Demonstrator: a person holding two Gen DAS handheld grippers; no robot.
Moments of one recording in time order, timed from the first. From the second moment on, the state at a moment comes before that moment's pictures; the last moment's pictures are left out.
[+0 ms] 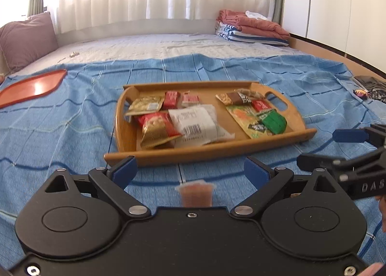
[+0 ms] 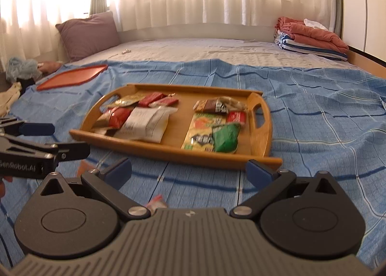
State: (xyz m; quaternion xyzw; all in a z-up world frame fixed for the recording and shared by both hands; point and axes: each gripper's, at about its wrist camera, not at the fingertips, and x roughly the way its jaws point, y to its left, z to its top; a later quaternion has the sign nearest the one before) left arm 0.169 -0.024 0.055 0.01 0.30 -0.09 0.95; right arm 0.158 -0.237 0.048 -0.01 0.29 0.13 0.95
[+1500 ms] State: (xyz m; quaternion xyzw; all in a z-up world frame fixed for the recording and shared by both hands) left arm 0.187 -0.037 0.001 0.01 0.36 -0.08 0.93; right arm 0.147 -0.214 -0.014 -0.03 0.34 0.13 0.93
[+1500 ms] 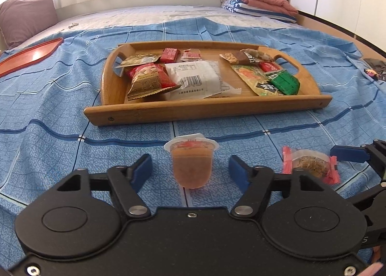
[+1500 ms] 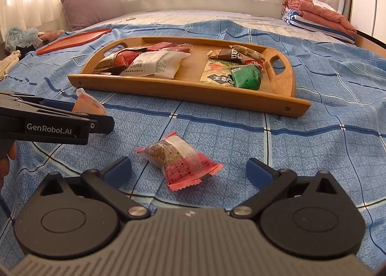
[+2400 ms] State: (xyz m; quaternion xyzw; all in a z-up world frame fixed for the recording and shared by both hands) left arm 0.183 -0.036 0.012 0.02 0.35 -0.08 0.93; right arm 0.136 -0.204 0.001 -0.03 0.32 0.15 0.93
